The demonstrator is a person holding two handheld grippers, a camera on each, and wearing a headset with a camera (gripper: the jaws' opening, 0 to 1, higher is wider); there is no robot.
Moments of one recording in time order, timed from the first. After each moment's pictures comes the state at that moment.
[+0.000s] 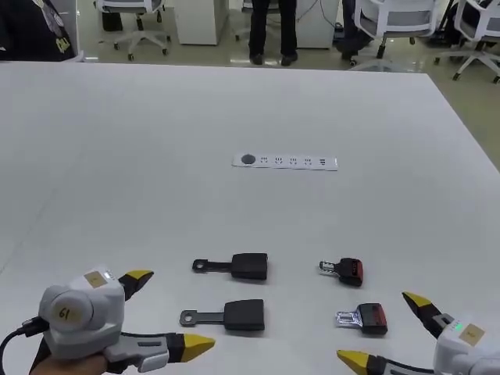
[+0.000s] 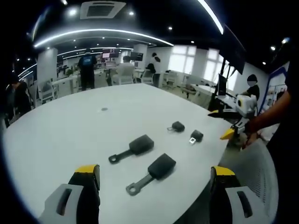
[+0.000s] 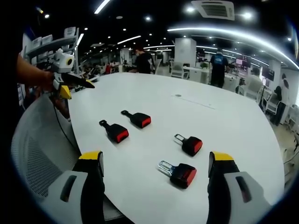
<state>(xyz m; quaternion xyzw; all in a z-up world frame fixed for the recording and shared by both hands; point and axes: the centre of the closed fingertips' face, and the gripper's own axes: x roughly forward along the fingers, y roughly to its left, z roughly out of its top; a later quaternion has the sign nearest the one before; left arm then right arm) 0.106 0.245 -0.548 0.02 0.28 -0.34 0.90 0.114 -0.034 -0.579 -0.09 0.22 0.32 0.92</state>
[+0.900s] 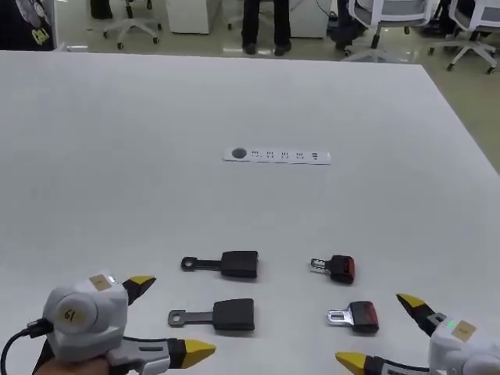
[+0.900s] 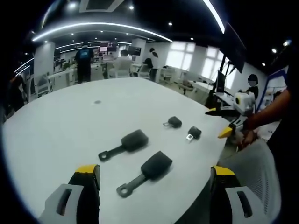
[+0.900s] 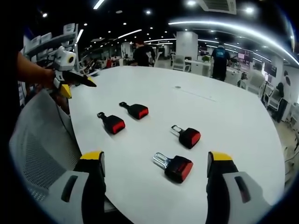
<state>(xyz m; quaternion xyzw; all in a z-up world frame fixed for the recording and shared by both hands) 0.113 0.222 -0.571 0.01 0.31 -0.36 0.88 0.119 -0.050 -0.598 -0.09 0.25 0.33 0.90</state>
